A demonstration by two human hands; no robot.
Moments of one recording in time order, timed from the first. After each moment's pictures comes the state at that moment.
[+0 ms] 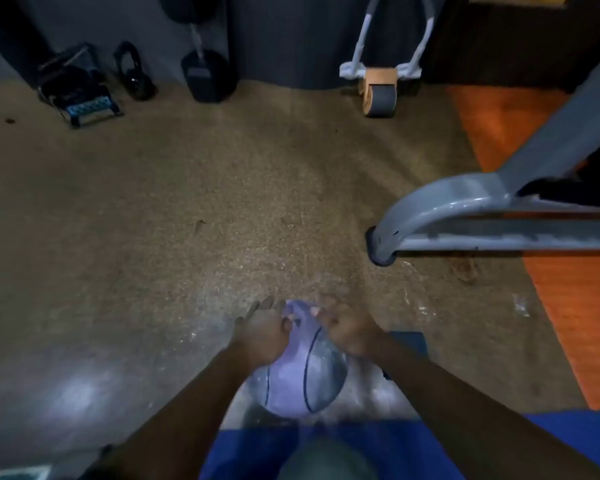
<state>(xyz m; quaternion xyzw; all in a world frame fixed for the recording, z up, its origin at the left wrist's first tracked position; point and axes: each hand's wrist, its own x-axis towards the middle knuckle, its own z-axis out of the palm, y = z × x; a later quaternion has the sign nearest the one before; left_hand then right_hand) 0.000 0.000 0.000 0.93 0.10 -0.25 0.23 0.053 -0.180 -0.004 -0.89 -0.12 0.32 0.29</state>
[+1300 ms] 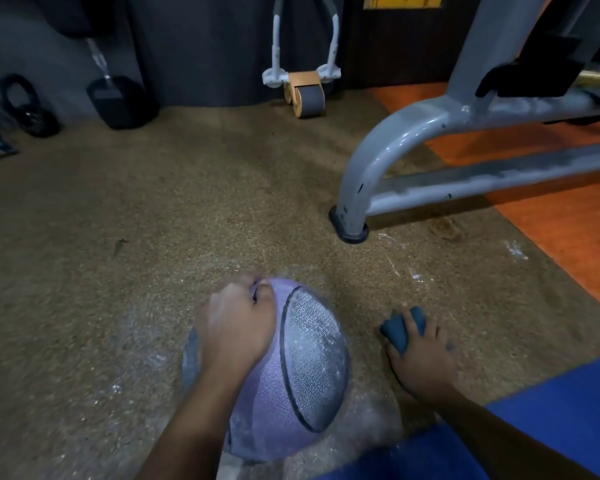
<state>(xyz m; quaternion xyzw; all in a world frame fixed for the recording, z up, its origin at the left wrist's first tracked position) 0.000 -0.033 -0.083 0.94 0.13 0.03 0.33 0.000 -0.324 -0.249 -0.99 0.14 0.04 0.05</state>
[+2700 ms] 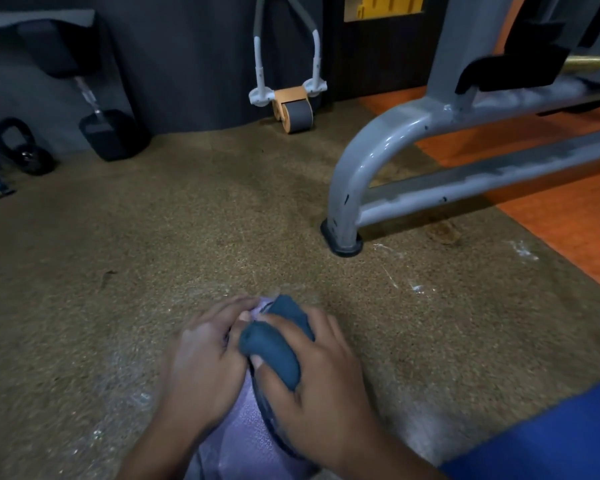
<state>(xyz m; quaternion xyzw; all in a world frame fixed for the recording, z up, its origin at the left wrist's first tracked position) -0.004 -0.029 -0.092 0.93 0.00 0.08 0.35 -0.034 -0.183 -0.095 -0.89 -0.15 -0.13 0.41</state>
